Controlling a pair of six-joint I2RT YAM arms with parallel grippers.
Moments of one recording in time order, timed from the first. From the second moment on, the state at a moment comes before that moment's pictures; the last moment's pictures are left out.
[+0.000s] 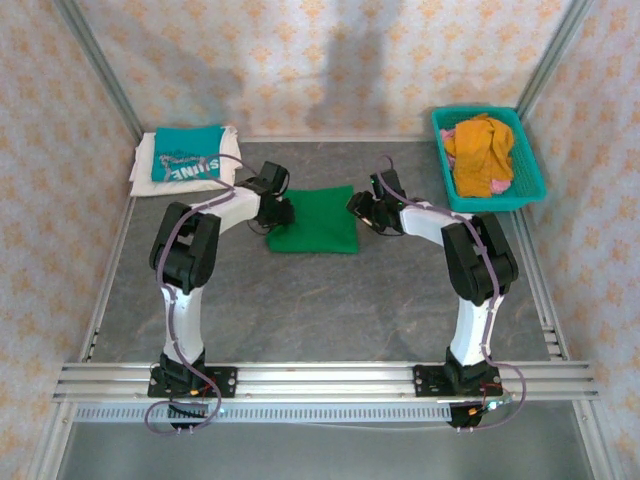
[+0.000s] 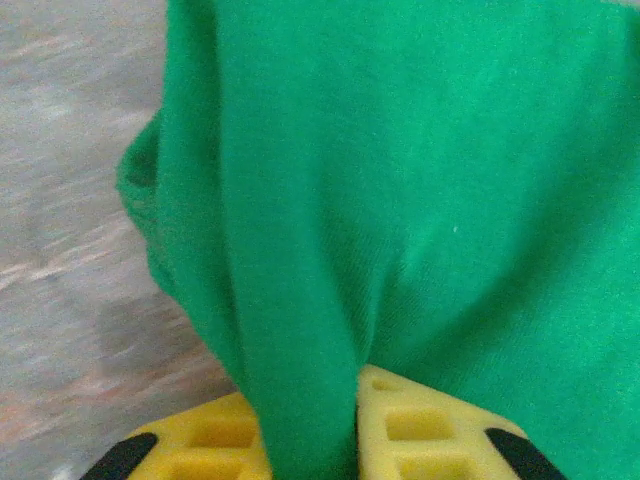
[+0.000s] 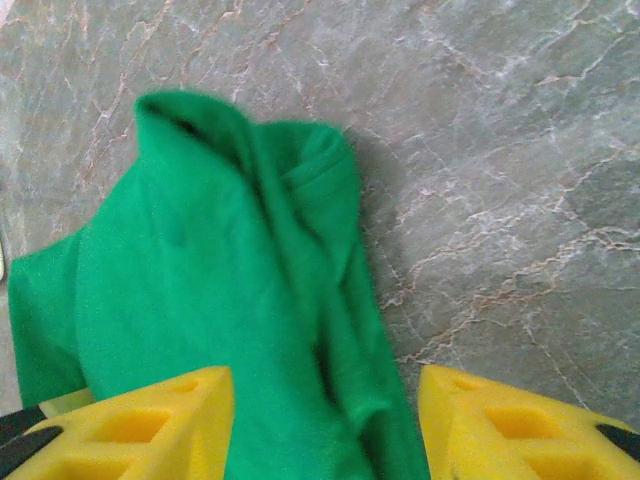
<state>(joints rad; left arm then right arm) -0.31 2.08 1.43 -0.47 0.07 -0.52 0.38 1.92 1.18 -0.11 -0.18 0.90</state>
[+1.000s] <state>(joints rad) -0.20 2.06 1.87 -0.64 -0.19 -0.04 0.39 1.73 0.99 0.34 -0.50 0.79</state>
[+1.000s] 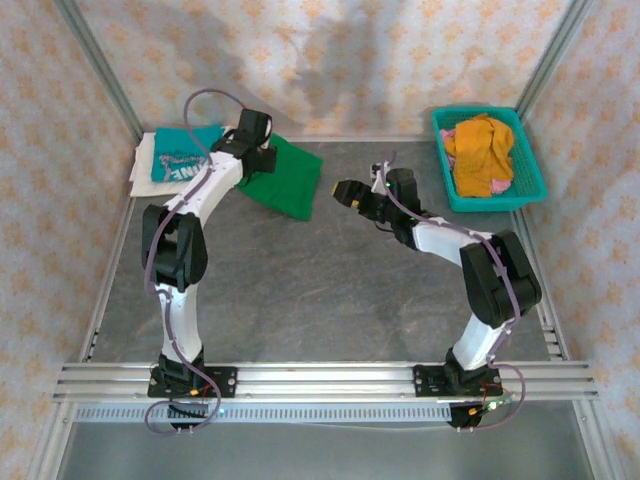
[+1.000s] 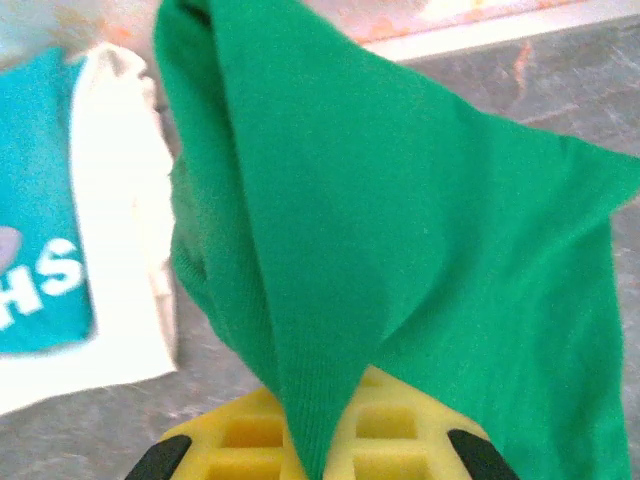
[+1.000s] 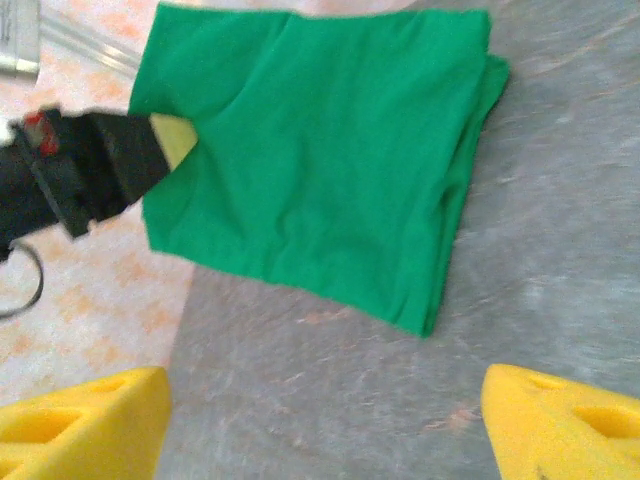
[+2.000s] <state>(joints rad) 0.14 2.42 2.65 -0.89 0.06 0.09 0.51 1.74 1.23 0.08 -0.56 0.63</state>
